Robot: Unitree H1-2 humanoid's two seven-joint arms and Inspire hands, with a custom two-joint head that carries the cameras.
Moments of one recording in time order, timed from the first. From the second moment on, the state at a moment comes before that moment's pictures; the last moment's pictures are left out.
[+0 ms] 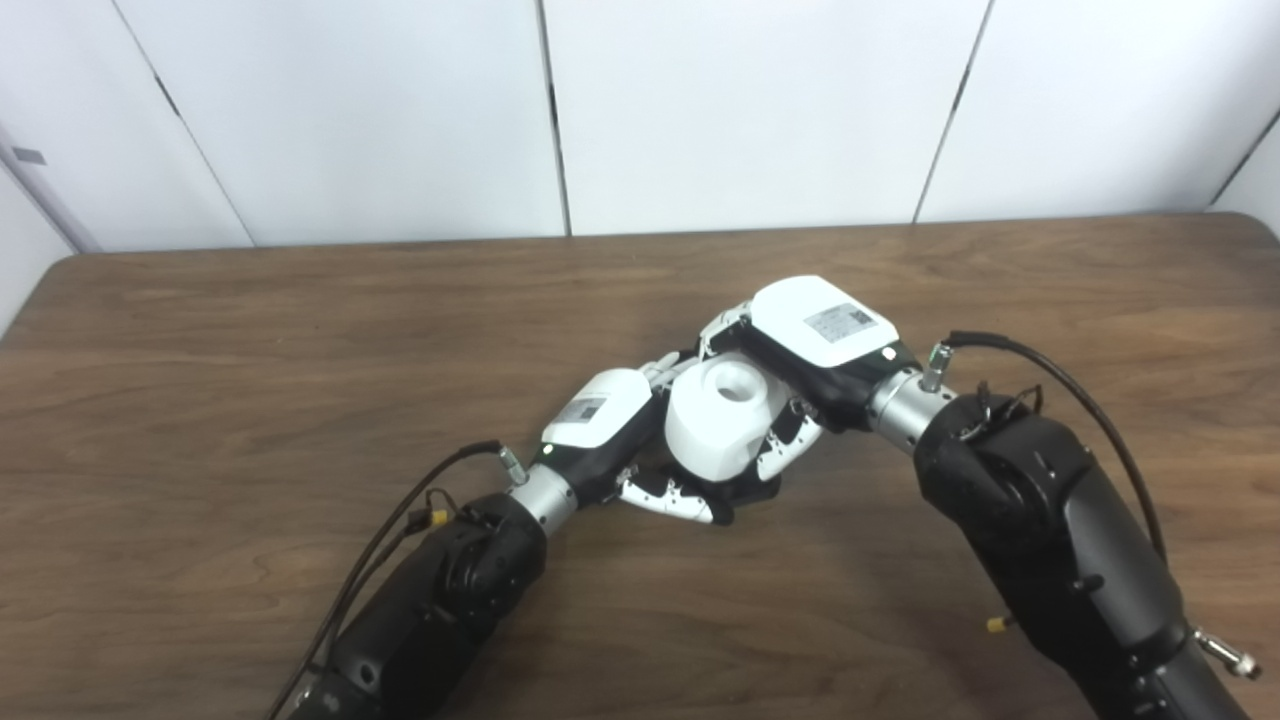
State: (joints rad) left arm -0.35 0.22 -0.55 0.20 0.60 -0.09 -0.09; right arm -0.38 -0.32 0.35 -0.35 -0.92 0.11 0.59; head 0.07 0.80
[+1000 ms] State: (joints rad) left arm -0.34 0.22 -0.56 0.19 0.60 -0.08 -0.10; right arm -0.38 -0.41 0.39 -0.34 -0.87 0.02 0.59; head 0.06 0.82
